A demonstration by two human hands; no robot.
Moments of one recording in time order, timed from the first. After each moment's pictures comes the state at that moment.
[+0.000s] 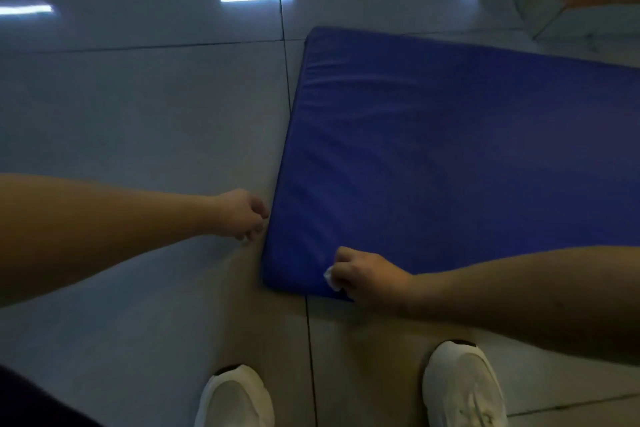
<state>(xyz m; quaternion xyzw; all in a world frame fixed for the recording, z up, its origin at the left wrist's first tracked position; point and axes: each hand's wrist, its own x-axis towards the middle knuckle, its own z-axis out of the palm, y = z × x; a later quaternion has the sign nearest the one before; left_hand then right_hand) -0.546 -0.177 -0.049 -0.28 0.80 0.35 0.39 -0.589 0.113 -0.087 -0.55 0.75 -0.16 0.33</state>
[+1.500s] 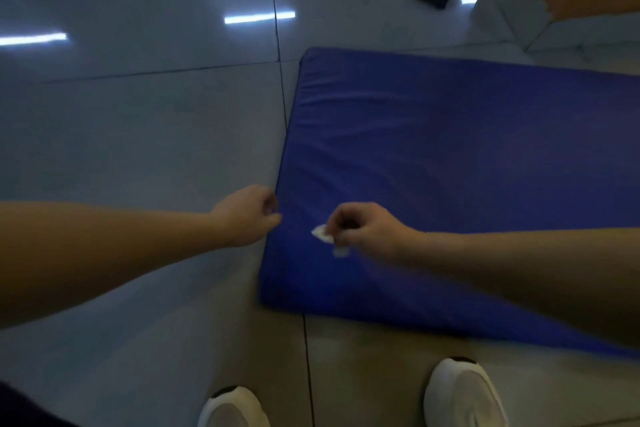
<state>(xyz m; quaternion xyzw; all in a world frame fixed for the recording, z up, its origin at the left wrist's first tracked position) -0.566 -0.166 -0.040 -0.18 0.92 0.25 0.22 -0.648 0.080 -0.016 -0.22 0.72 -0.45 0.48</state>
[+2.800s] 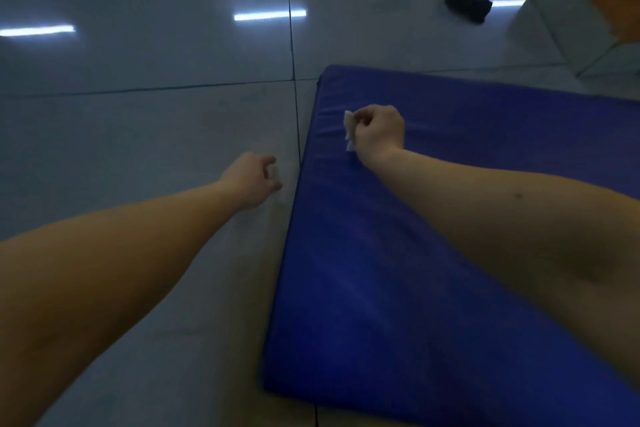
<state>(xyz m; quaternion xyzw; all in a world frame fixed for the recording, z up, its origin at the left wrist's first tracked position) -0.689 -0.252 -0.078 -0.27 0.91 0.26 0.19 -0.849 -0.072 -0.078 -0.11 0.90 -0.41 0.10</state>
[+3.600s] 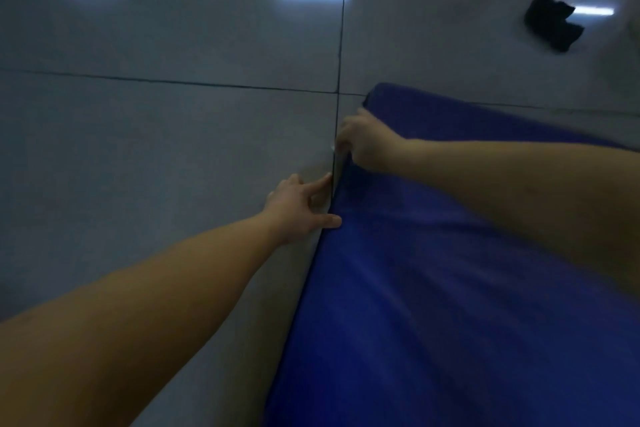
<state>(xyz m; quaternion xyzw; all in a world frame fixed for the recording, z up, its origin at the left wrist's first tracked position) -0.716 -0.252 -0.117 -0.26 0.89 0.30 0.21 -0.917 -0.170 -0.107 -0.59 0.80 0.01 0.14</state>
